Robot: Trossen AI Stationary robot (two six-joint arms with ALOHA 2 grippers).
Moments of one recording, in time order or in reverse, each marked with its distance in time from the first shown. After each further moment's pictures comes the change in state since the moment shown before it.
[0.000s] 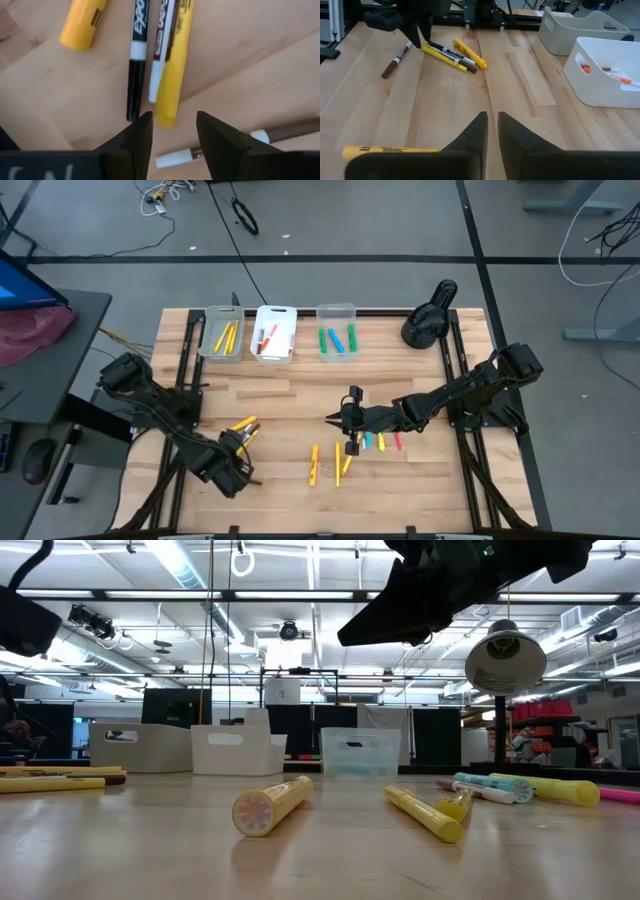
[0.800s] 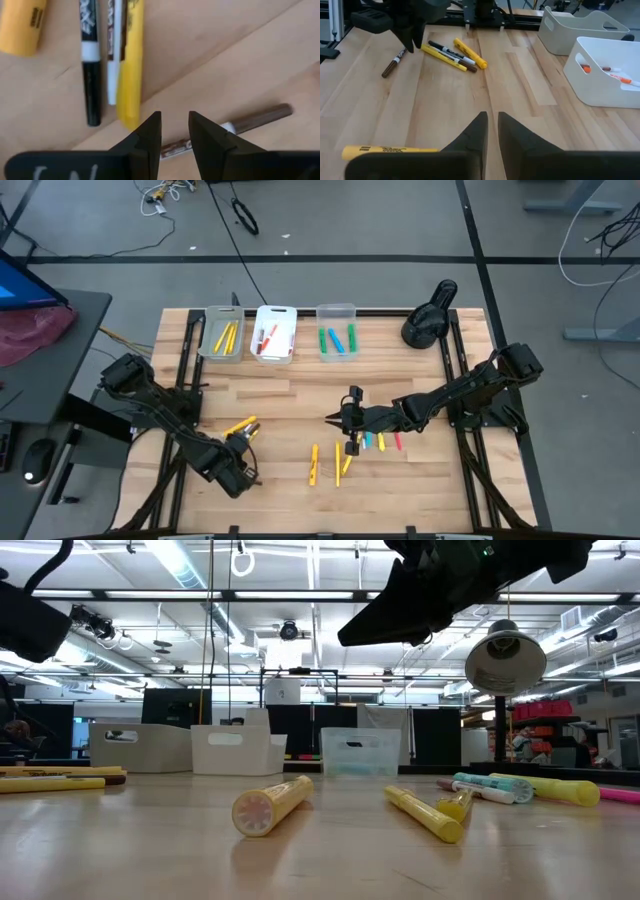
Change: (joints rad) left arm 0.026 0.013 0.000 0.106 0.022 0.084; right arm 0.000 0.000 0.000 -0.001 0.000 0.000
